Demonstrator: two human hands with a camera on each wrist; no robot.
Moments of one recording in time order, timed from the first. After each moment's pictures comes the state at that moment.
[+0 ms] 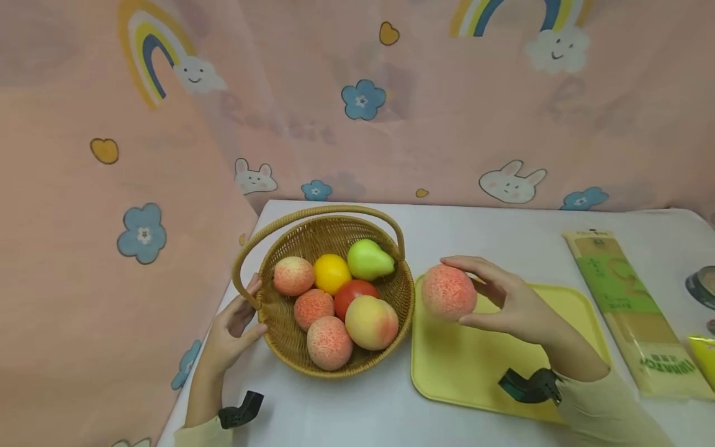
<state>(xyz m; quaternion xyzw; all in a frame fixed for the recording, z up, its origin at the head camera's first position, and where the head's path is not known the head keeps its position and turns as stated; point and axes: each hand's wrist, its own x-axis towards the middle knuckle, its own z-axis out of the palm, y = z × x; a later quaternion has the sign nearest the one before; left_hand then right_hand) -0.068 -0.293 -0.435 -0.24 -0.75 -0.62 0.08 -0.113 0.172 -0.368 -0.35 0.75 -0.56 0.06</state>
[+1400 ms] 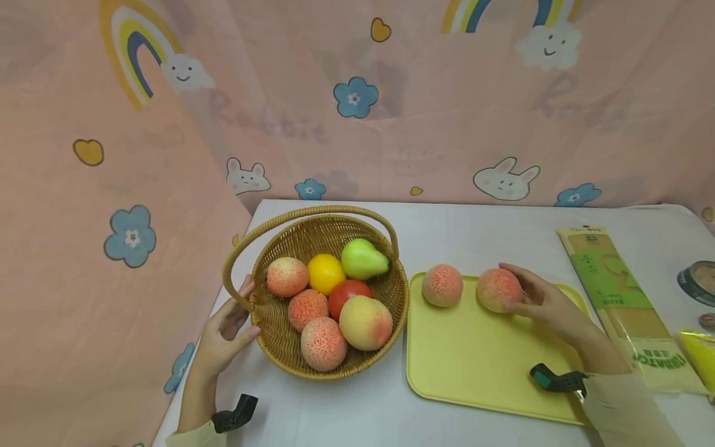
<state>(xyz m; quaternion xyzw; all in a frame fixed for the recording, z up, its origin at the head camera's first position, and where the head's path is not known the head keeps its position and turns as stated) -0.068 -0.292 -0.436 -0.23 -0.75 -0.62 0.08 -0.130 0.272 -0.460 -0.14 0.81 -0.55 0.13</state>
